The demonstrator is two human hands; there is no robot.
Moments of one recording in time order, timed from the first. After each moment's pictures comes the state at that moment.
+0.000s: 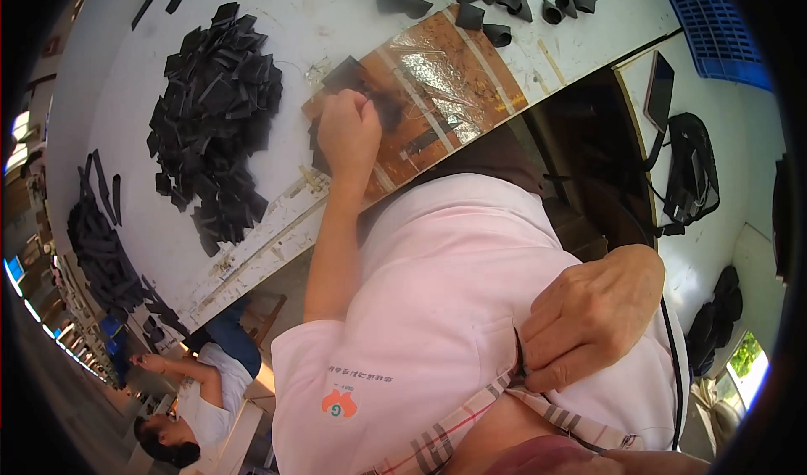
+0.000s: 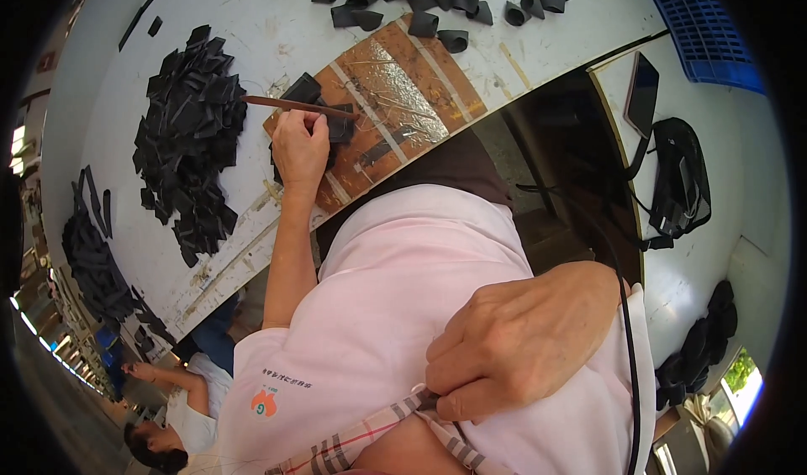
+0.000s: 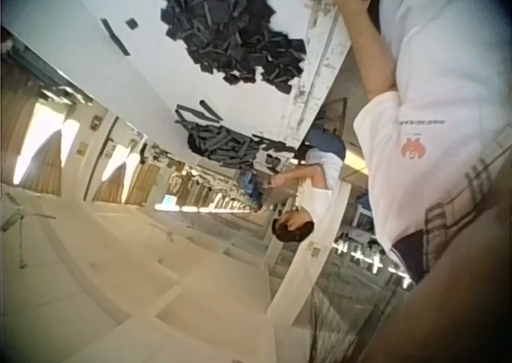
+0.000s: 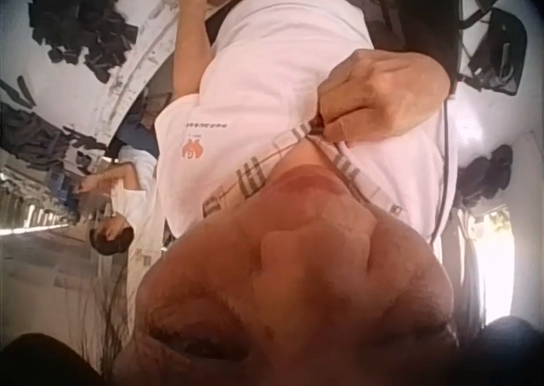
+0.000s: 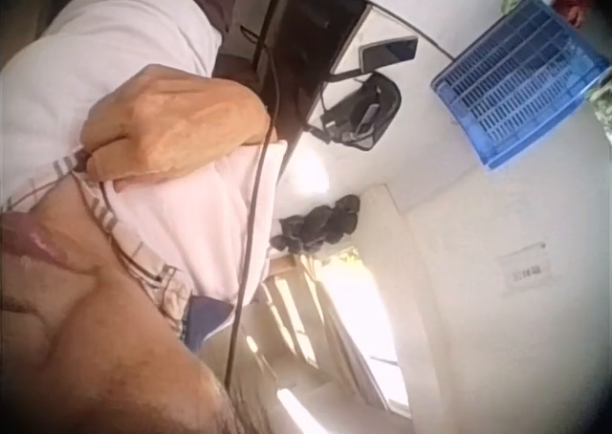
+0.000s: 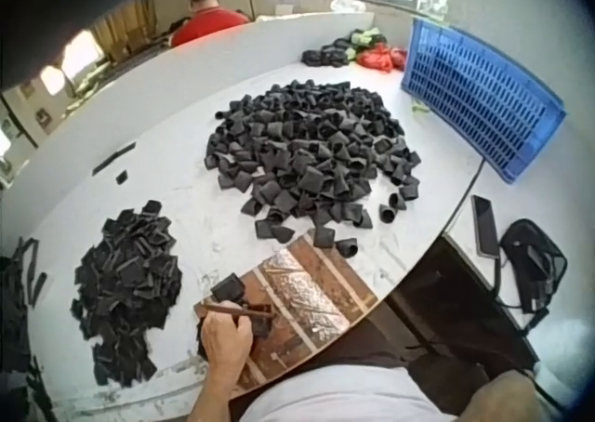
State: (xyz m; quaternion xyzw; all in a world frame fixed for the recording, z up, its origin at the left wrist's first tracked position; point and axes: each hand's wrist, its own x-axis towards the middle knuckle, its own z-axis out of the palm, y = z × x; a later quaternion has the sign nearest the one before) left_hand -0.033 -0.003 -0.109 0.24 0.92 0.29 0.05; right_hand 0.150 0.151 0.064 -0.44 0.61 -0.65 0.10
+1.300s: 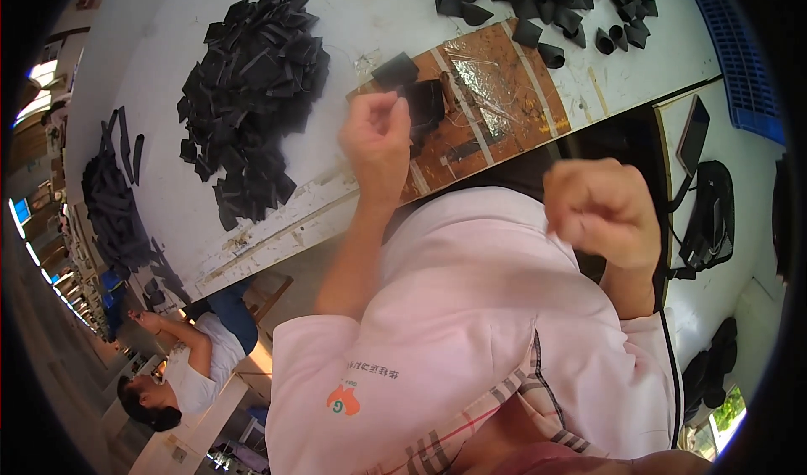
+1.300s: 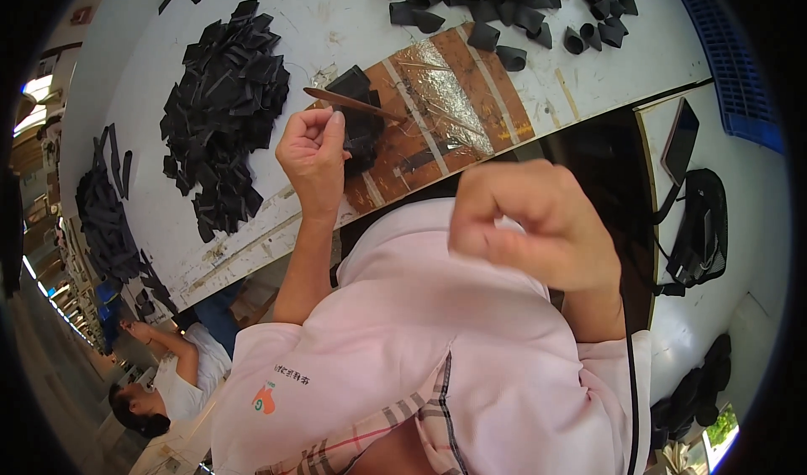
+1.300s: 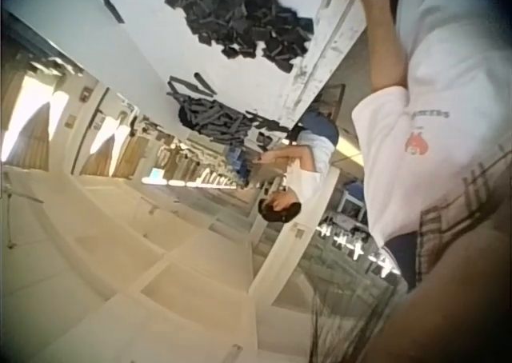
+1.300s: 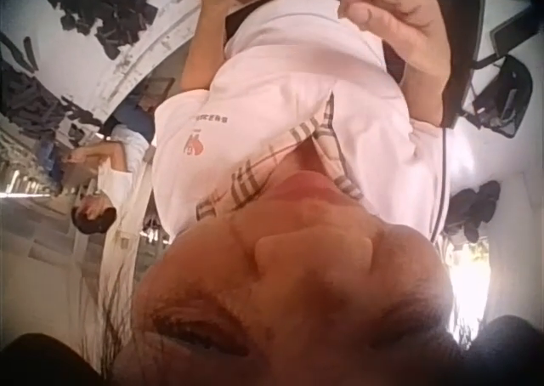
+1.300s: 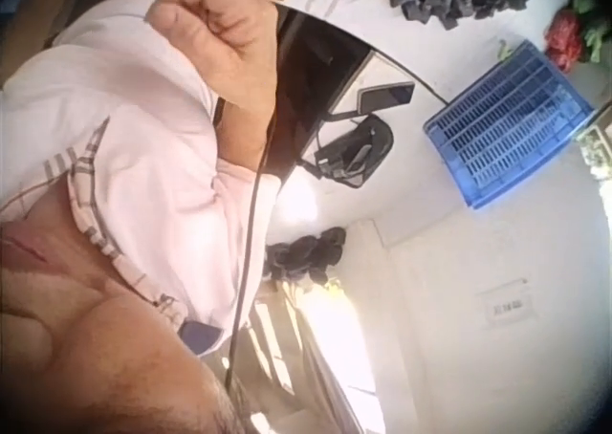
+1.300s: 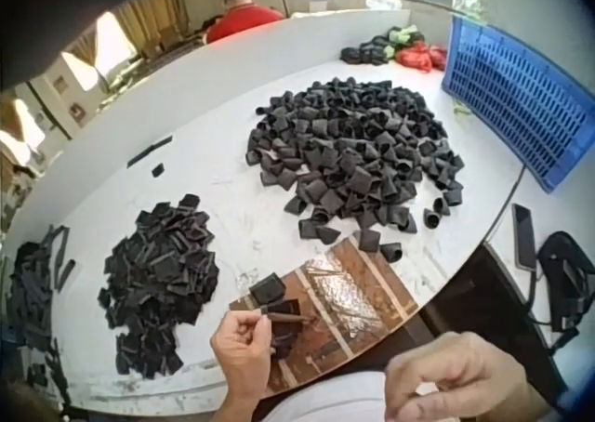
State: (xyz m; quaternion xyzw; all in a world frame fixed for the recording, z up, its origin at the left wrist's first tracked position) left_hand -0.017 -0.009 -0.073 0.06 0.74 0.66 0.08; right_hand 0.116 0.166 0.020 -0.03 0.63 -0.77 0.01
